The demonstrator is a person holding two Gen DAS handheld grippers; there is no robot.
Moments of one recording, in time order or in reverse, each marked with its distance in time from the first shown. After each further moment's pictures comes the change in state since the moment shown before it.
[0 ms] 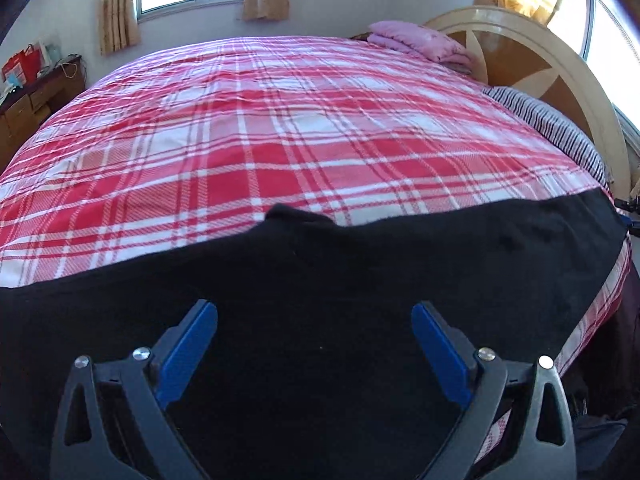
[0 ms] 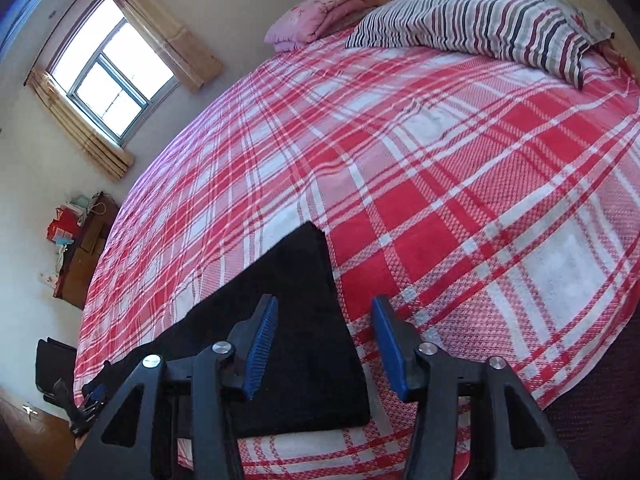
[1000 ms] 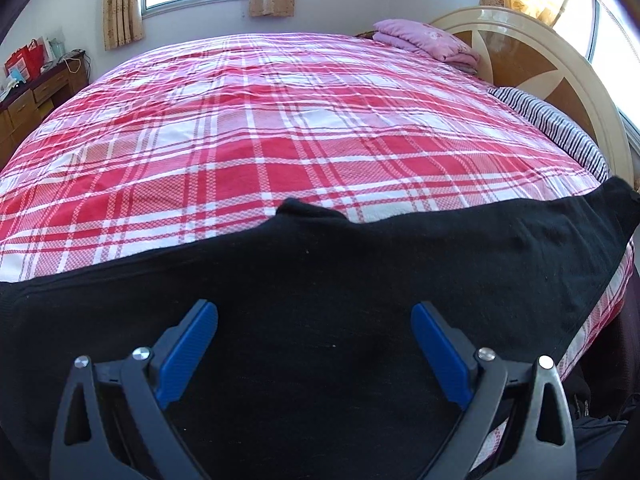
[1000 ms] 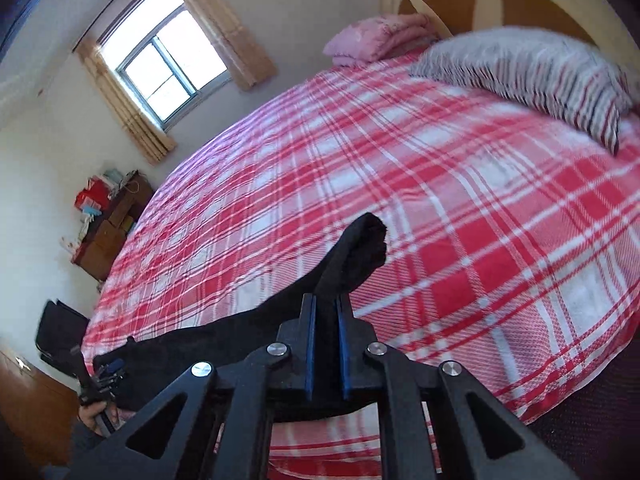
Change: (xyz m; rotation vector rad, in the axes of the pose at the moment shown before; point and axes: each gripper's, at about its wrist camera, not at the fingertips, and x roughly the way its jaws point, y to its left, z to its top) left arm -0.001 0.009 -0.001 -0.023 0.005 0.004; right arm -0.041 0.075 -0.011 -0.183 -0.077 0.072
